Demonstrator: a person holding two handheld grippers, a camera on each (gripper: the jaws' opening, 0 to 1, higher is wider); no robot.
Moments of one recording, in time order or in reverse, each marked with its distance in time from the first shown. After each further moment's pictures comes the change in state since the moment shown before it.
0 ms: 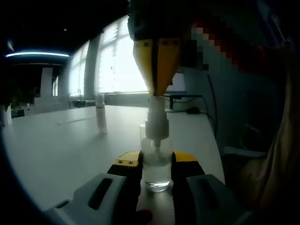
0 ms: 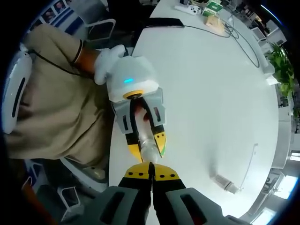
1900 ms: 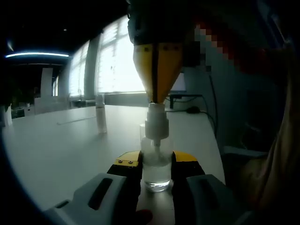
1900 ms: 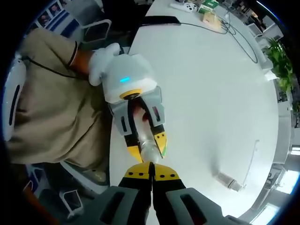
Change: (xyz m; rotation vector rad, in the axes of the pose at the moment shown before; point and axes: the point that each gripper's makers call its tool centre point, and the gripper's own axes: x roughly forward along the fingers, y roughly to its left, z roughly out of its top) left arm 0.002 0.000 0.000 0.002 0.004 0.003; right arm 0.006 0.001 -0.002 0.040 0.007 -0.010
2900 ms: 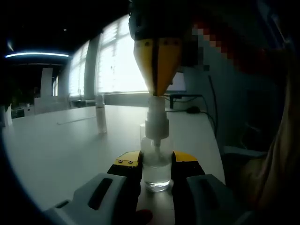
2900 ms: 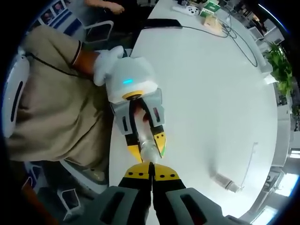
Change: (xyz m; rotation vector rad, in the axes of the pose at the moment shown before) left arm -0.001 0.001 -0.001 -0.001 0.000 -0.001; right arm -0.006 -0.001 0.001 -0.020 -0.019 -0.002
